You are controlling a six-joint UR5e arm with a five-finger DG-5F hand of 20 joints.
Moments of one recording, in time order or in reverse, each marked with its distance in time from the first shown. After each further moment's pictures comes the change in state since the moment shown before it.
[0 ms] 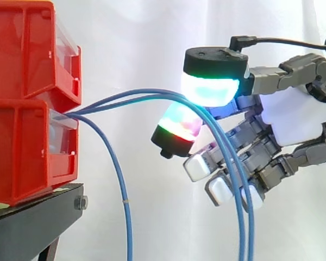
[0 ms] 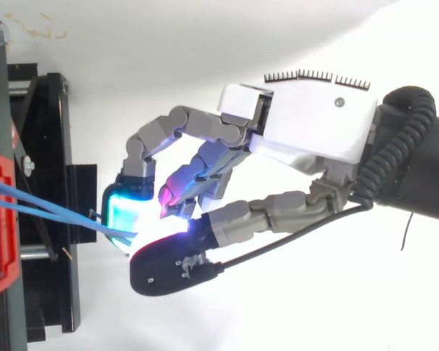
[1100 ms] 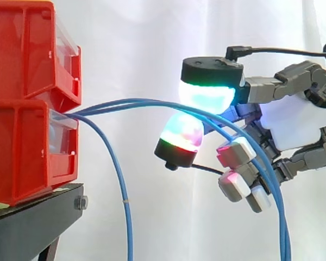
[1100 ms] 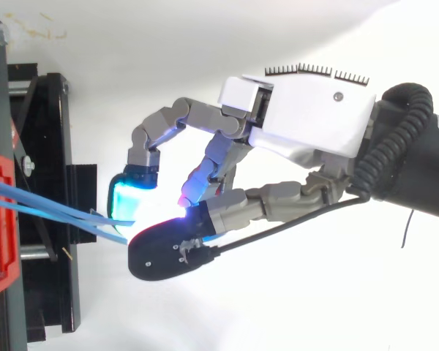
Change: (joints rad) arm 0.000 -0.007 0.000 0.001 0.025 0.000
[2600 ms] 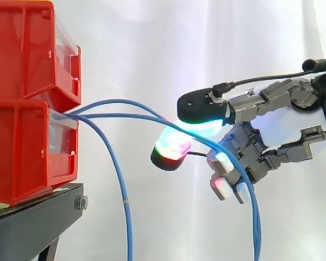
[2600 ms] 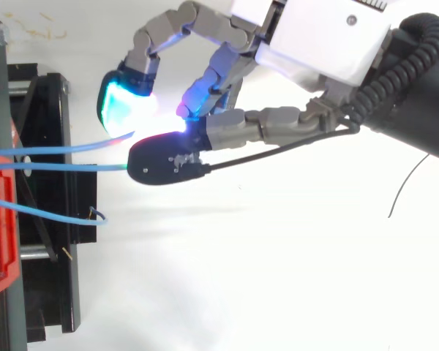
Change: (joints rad) arm -0.041 0.000 -0.004 0.053 0.109 -0.221
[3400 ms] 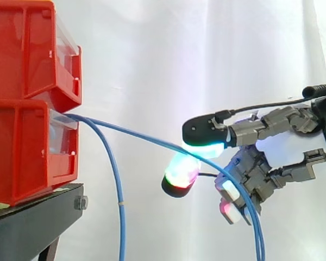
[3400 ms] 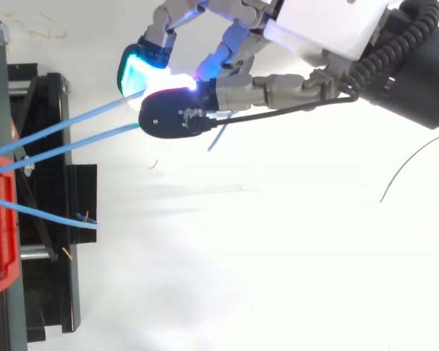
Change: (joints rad) arm -0.030 -0.003 -0.051 0.022 0.010 -0.029
